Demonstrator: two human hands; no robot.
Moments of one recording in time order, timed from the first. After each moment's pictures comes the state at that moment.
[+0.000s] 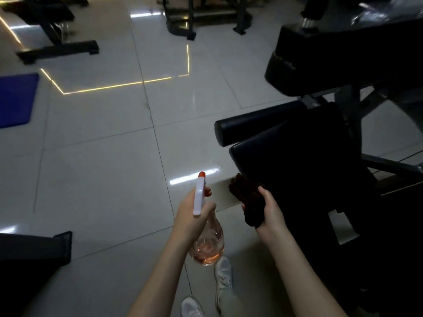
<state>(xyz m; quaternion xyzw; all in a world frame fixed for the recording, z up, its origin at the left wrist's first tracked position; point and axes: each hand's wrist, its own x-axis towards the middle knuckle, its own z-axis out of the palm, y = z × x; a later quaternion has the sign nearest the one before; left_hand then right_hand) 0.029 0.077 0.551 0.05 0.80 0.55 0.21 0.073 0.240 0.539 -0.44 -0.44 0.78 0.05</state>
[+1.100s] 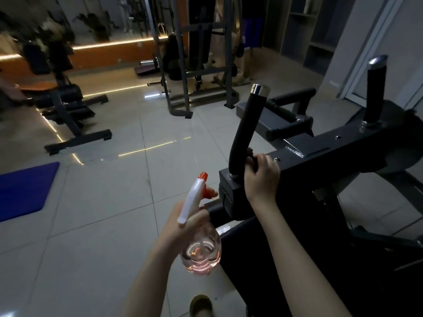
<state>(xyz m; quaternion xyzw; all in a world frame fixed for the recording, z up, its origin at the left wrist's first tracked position) -0.111 0.218 0.773 0.22 0.77 0.58 0.18 -0.132 0.406 0.753 -0.25 -0.84 0.36 0.33</state>
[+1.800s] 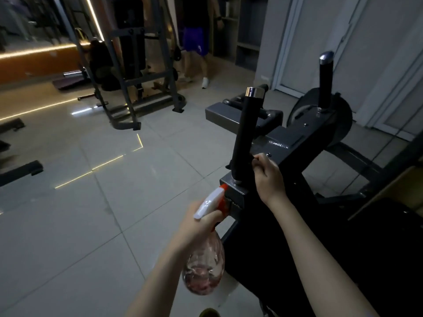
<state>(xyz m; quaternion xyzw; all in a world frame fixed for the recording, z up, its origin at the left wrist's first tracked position) -0.175 0.211 0.771 0.22 0.74 0.53 0.35 -0.133 0.403 0.756 -0.32 -0.81 0.39 0.29</state>
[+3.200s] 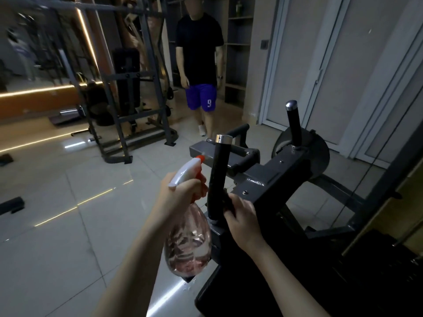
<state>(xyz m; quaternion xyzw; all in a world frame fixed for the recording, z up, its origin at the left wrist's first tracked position) -0.211 0.272 0.870 0.30 0.66 0.66 0.20 -0.122 0.402 0.753 -0.26 -0.86 0.35 0.27</state>
